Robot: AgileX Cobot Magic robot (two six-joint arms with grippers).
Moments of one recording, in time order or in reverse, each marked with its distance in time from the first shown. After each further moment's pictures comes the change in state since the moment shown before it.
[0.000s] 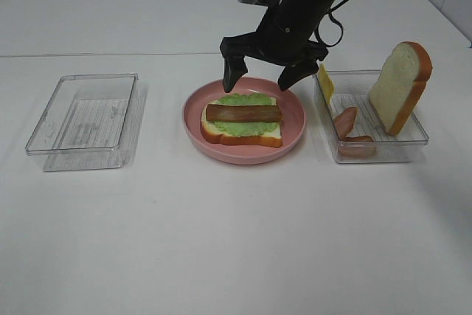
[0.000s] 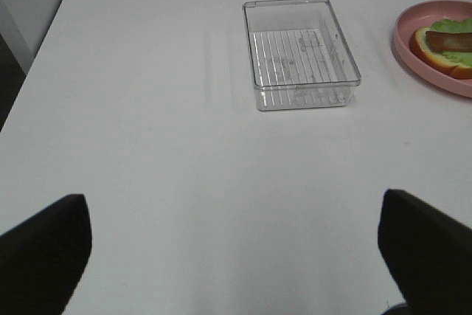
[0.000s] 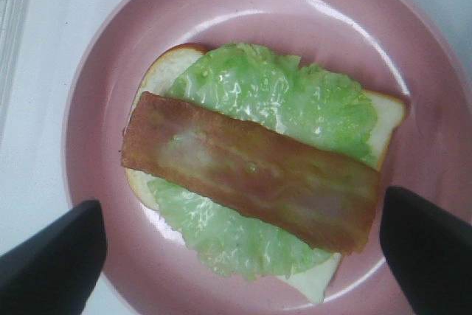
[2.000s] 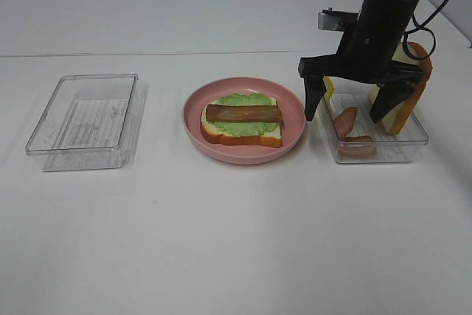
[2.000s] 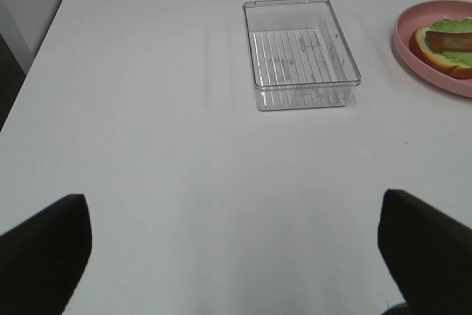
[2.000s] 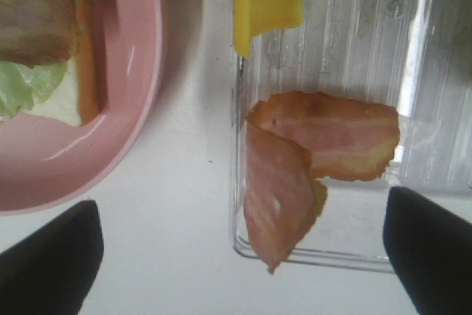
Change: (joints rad) left arm 0.000 0.000 0.000 0.000 0.000 0.000; right arm -0.158 -0.122 0.223 -0.155 0.186 0.182
